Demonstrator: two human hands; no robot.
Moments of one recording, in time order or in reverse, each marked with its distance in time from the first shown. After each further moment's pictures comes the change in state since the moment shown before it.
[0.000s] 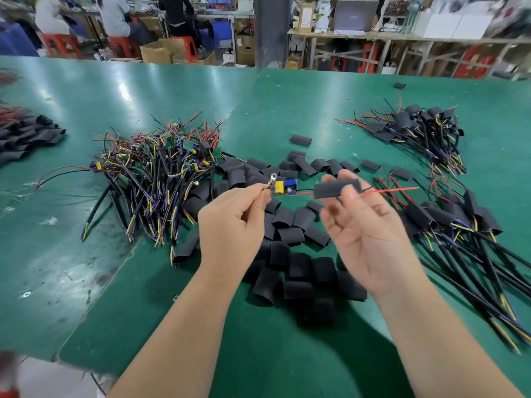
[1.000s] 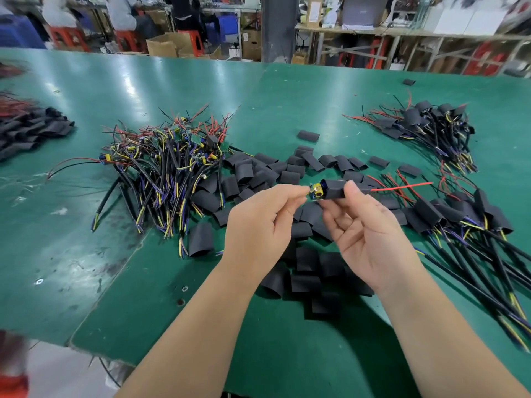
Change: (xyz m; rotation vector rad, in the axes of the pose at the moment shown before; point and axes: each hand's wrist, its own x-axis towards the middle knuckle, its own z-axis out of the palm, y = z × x) left_hand -0.007 0.015 0.006 -0.121 -0.095 0.103; right_hand 0.003 0.008 -0.004 -0.010 0.037 0.119
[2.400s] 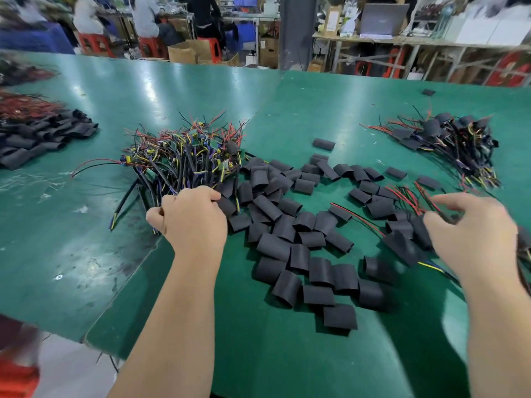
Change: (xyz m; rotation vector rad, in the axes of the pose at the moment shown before) left_hand 0.014 -0.063 -0.052 0.957 -0.104 -0.766; right_hand 0.020 -0.063 -0.062 -1.623 0.609 -0.410
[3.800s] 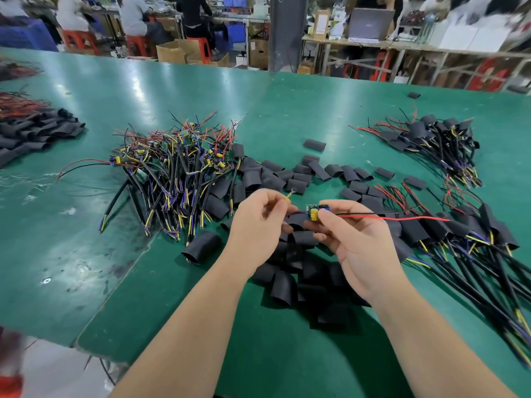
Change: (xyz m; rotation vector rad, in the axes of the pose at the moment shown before) left_hand -0.046 0.050 -0.002 -1.101 -0.546 0.219; right_hand -0.066 -0.070 0.044 1.322 -0.528 0.231
